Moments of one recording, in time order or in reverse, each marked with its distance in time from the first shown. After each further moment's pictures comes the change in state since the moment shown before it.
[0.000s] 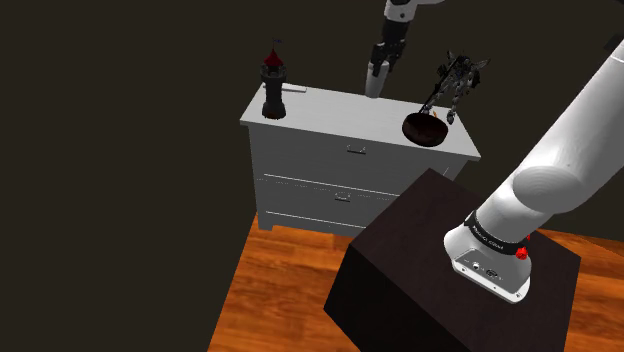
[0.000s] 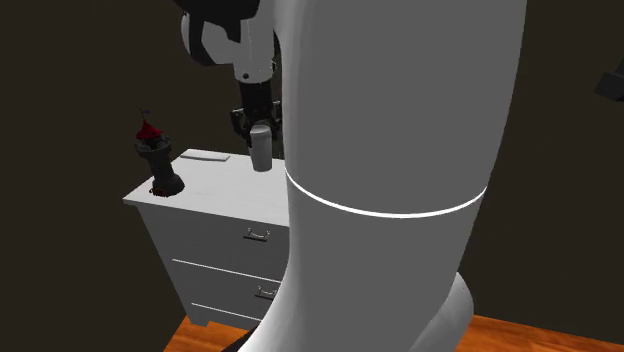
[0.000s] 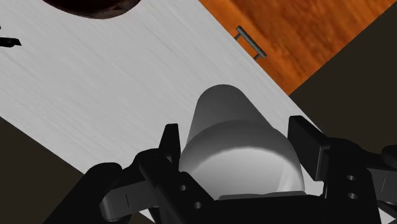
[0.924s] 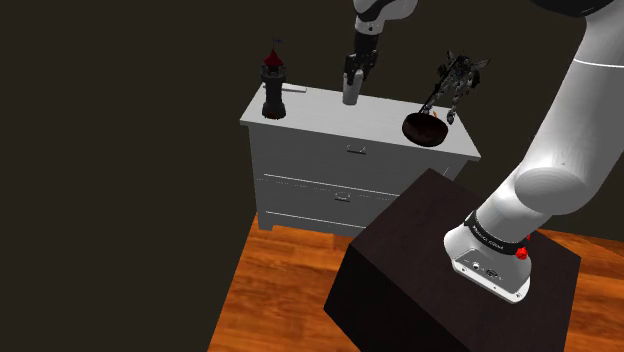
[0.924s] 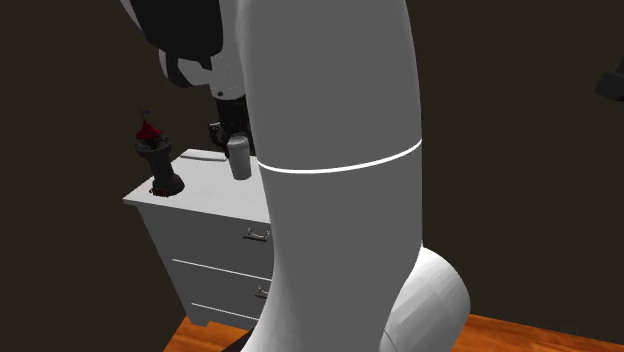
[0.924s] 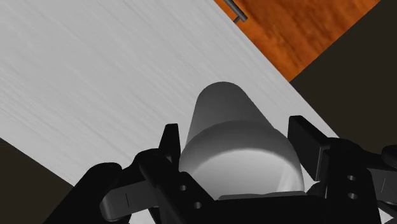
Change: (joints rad) arm 0.041 0.201 0.046 0.143 0.043 0.054 0.071
